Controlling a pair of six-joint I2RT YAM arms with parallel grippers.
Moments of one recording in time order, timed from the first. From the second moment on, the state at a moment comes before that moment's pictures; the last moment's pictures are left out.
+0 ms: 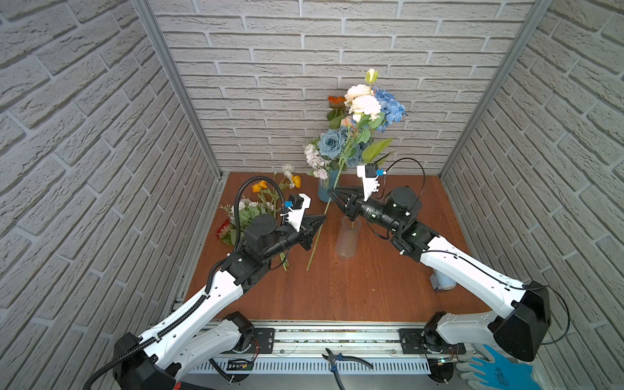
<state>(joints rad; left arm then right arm) -0.67 0.94 0.81 0.06 0.29 -0.21 0.64 1.32 1.13 0.26 -0.33 0.50</state>
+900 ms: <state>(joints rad) -0.47 0.86 0.68 0.04 -0.07 -0.40 0.64 1.17 1.29 -0.08 -0.22 0.26</state>
